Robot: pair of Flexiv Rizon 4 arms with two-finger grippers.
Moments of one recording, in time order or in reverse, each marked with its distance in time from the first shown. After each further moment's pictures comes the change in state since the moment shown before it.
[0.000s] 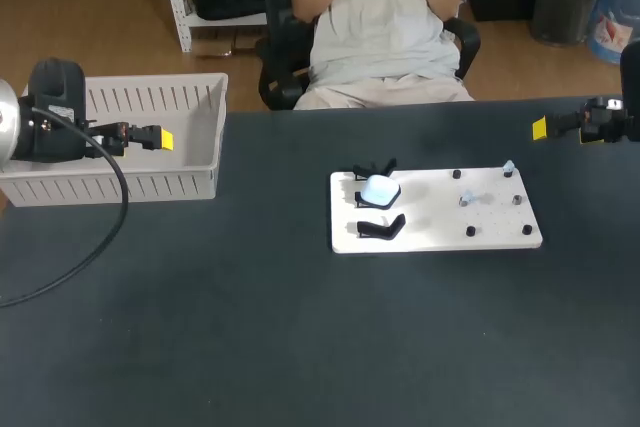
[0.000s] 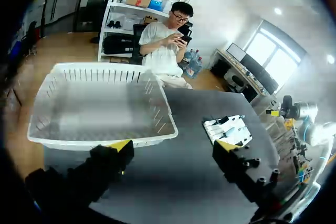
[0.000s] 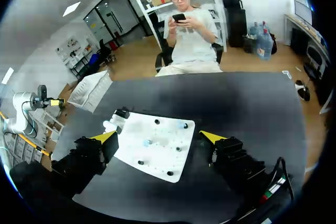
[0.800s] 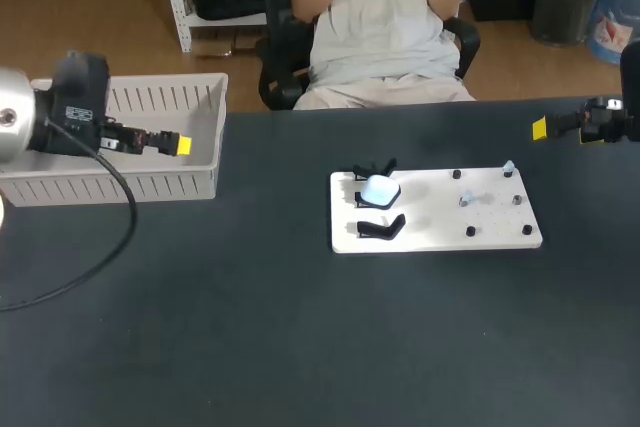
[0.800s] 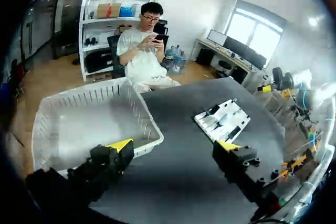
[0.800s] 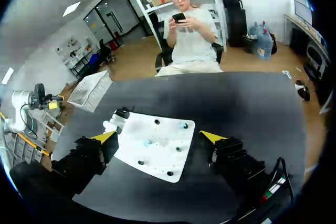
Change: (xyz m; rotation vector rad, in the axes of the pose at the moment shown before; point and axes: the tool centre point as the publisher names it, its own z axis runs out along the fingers) left arm -0.005 -0.032 0.005 0.053 0.010 0.300; right arm 0.000 0.000 0.000 0.000 0.000 0.000
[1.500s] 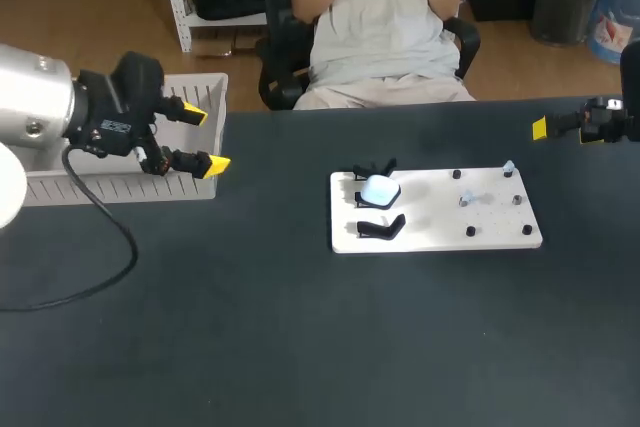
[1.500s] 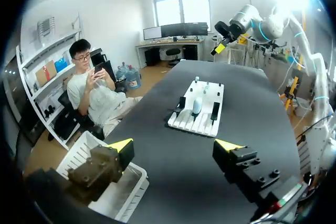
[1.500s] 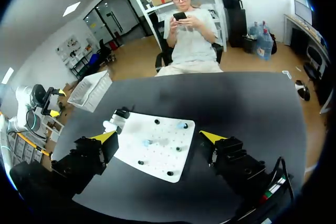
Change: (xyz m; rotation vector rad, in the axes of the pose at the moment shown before) left arm -0.009 -0.047 0.039 0.233 -0.026 0.616; right arm 0.000 0.000 0.000 0.000 0.000 0.000
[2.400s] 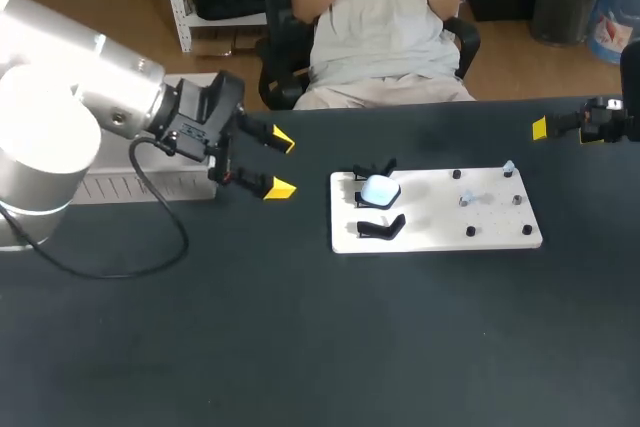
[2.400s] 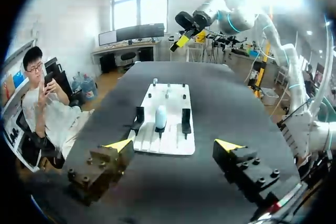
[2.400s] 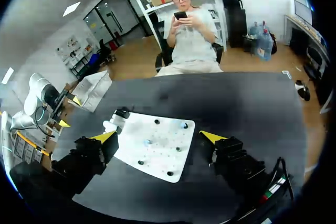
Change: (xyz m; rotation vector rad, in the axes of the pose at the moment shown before) left arm -0.018 -0.041 0.090 0.349 -0.042 0.093; right arm 0.000 0.000 0.000 0.000 0.000 0.000
